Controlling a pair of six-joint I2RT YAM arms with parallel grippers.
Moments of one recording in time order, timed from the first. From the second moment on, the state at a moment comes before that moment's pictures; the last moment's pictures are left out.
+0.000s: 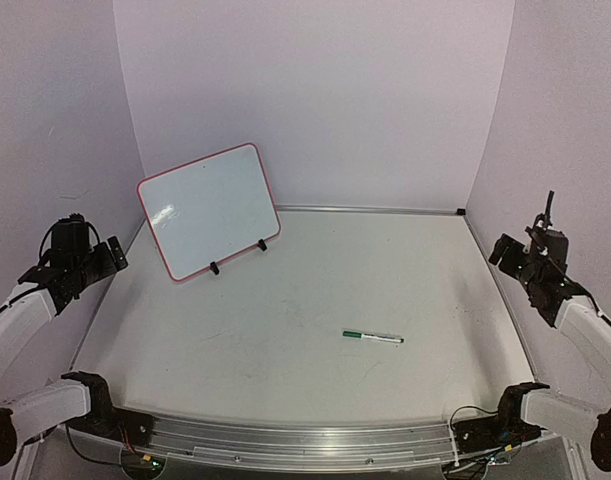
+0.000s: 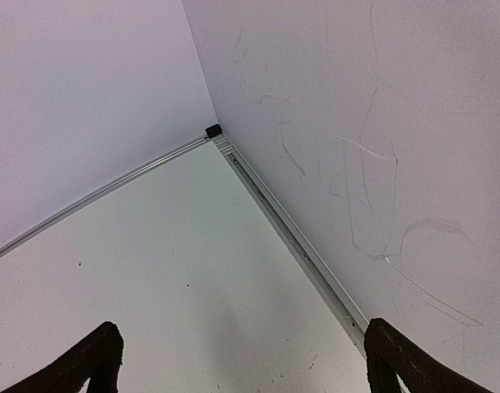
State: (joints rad) left arm -0.03 0.85 0.64 -0.35 -0.29 -0.42; right arm -0.04 0.90 0.59 -0.08 0.29 0.33
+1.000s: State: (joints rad) left arm -0.51 1.51 0.96 -0.35 -0.31 -0.62; right arm -0.04 0.97 0.59 -0.13 0.07 0.34
